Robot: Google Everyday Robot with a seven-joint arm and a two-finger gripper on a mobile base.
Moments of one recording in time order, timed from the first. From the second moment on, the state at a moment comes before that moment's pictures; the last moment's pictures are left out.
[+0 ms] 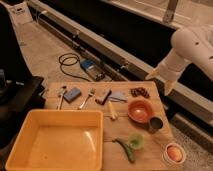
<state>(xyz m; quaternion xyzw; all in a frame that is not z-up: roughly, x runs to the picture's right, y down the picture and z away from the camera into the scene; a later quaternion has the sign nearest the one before) 0.234 -0.010 0.667 -0.22 -0.15 -0.35 0.90</state>
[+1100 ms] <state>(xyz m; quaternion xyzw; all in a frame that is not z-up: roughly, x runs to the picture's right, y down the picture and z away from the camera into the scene) 0.136 -0.039 0.711 -0.14 -0.21 -0.34 0.90</state>
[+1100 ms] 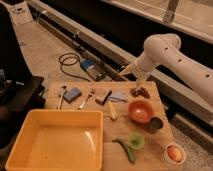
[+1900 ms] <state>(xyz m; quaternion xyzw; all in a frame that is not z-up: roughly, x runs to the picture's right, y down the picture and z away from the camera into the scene) 0.013 -0.038 0.742 -0.12 -0.24 -0.46 0.85</state>
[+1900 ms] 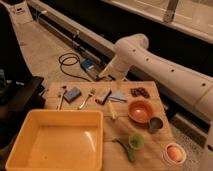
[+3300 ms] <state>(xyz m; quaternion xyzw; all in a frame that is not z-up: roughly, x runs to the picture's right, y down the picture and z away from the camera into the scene) -0.142 -0.019 0.782 -0.11 -0.32 -0.56 0.76</state>
